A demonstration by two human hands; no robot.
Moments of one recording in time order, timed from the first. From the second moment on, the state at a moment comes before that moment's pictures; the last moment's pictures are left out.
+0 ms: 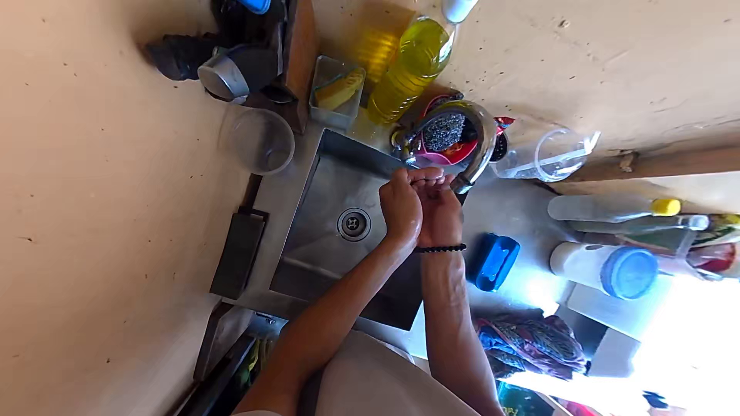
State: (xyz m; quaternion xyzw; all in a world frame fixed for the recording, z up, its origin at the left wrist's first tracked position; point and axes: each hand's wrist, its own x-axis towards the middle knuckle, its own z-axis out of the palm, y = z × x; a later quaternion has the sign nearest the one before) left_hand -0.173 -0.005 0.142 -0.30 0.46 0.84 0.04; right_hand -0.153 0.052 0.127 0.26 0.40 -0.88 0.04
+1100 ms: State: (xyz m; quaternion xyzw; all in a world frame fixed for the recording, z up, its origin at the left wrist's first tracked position) left_hand -0.191 -0.083 -0.155 -0.05 0.95 0.29 0.12; right_hand -0.182 0.061 -0.137 0.36 0.87 -0.33 0.13
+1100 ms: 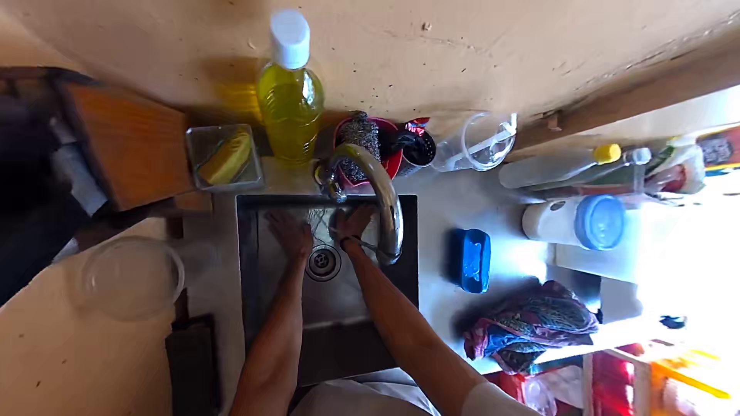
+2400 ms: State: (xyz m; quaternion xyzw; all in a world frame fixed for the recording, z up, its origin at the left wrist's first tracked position) left_hand -0.197 -0.079 -0.211 -0.04 0.98 0.17 0.02; right_hand -0.150 0.069 -0.161 0.30 0.91 -0.28 0.11
